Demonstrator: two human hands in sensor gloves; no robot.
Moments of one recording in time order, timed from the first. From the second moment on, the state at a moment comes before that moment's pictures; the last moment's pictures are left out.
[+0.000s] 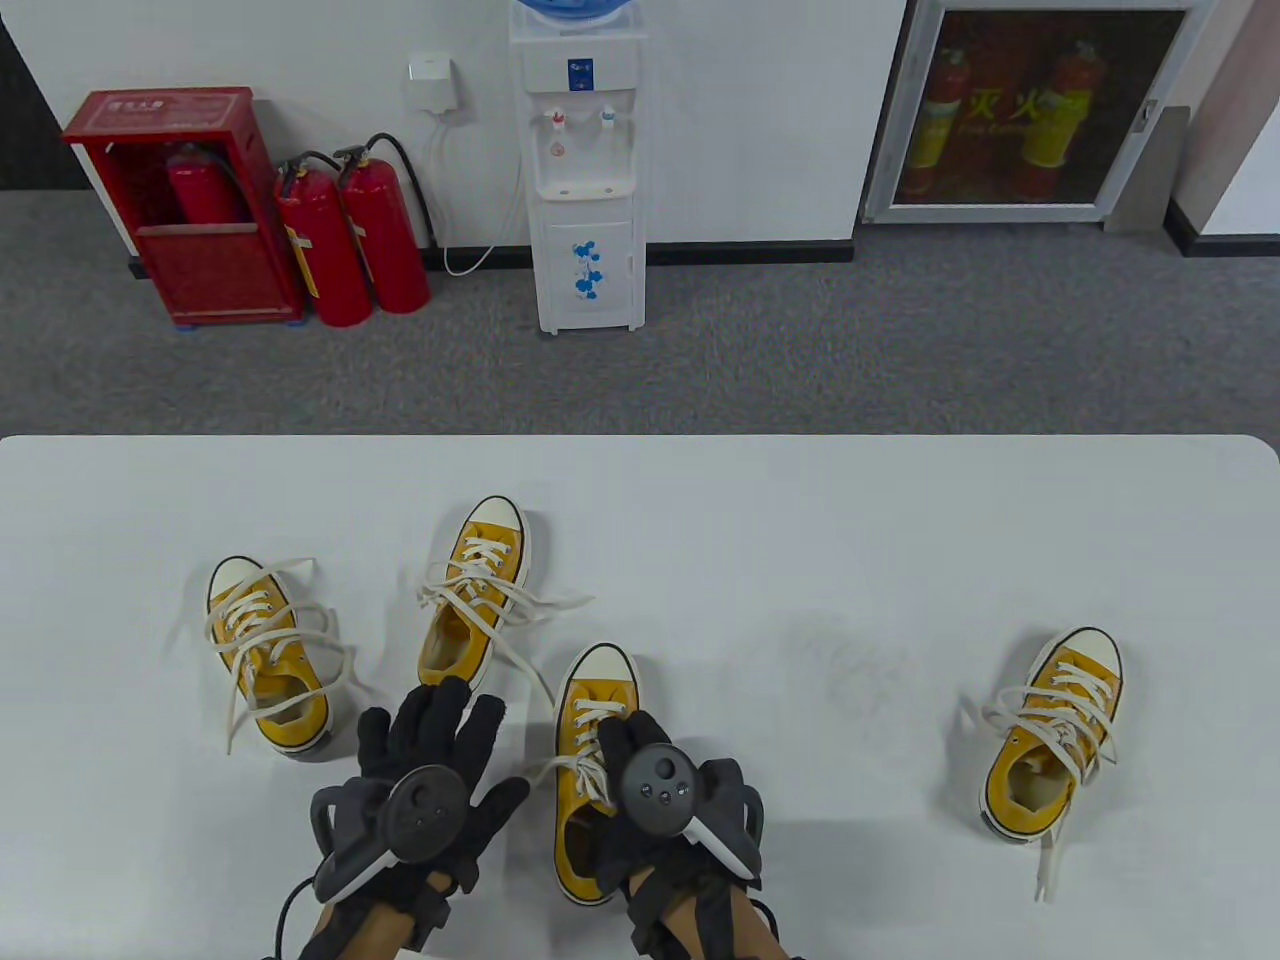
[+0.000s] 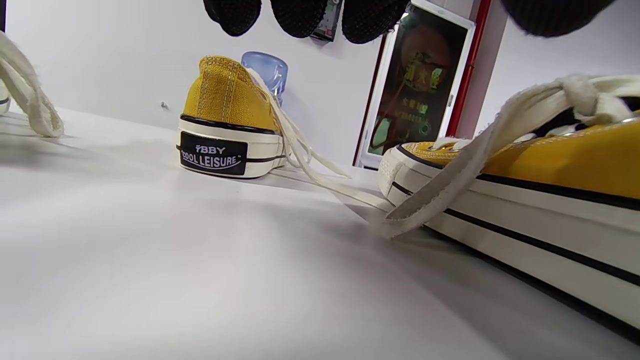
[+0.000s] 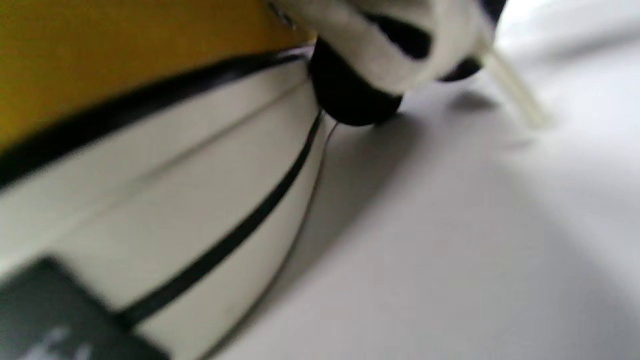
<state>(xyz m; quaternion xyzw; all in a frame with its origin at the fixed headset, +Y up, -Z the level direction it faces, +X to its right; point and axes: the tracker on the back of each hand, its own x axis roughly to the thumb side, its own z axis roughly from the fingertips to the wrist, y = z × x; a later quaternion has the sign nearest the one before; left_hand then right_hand) -0.220 -0.740 -0.258 0.04 -0.12 0.11 0.99 0.014 -0.777 -0.271 0.10 0.07 0.96 0.25</state>
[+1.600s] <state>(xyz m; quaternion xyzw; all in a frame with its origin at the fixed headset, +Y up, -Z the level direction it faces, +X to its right) -0.216 -0.743 -0.260 0.02 -0.12 0.12 0.99 0.141 -0.764 -0.392 -0.15 -0.09 0.93 0.32</state>
